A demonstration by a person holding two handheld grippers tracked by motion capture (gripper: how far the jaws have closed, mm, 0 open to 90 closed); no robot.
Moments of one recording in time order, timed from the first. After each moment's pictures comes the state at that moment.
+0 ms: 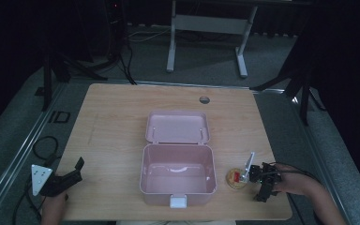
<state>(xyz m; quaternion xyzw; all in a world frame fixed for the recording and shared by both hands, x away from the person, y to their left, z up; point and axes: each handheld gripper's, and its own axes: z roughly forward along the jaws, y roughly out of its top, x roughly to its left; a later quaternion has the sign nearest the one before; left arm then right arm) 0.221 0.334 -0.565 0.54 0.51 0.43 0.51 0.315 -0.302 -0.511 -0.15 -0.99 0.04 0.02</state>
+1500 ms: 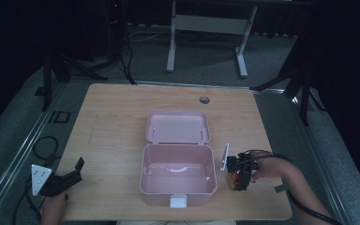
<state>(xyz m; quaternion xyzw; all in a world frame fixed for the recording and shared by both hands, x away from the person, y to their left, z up) 0.221 0.334 -0.565 0.54 0.51 0.42 0.51 0.343 -0.232 -0.502 -0.06 -1.00 0.03 0.03</state>
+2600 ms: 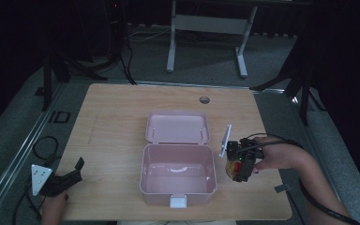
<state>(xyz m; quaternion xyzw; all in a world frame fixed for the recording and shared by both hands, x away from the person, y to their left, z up) 0.221 0.334 -0.565 0.54 0.51 0.42 0.51 0.325 -0.202 -0.394 -0.08 -1.00 0.01 0.01</state>
